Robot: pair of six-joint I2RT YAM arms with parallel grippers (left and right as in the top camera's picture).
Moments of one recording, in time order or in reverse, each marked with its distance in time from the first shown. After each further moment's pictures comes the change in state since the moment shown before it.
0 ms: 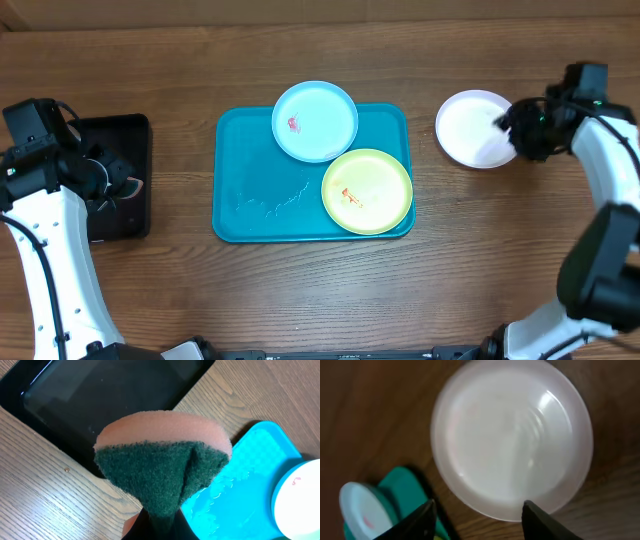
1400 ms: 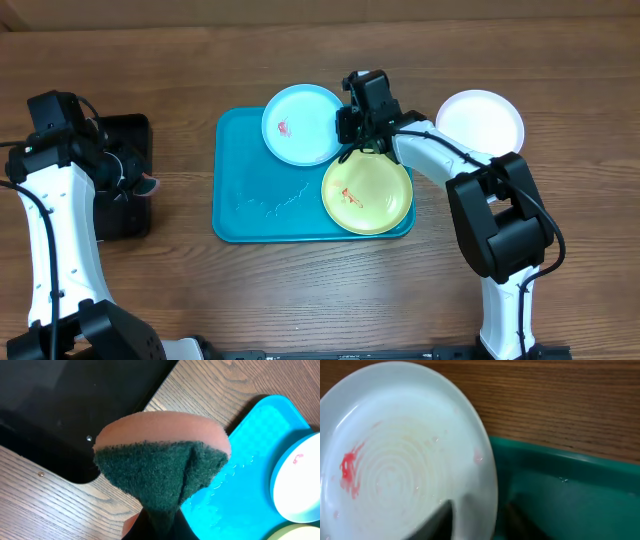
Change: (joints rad) left arm -0.034 0.114 -0.002 0.018 0.059 0.057; right arm 0.697 0.367 0.052 0.520 0.282 -0.204
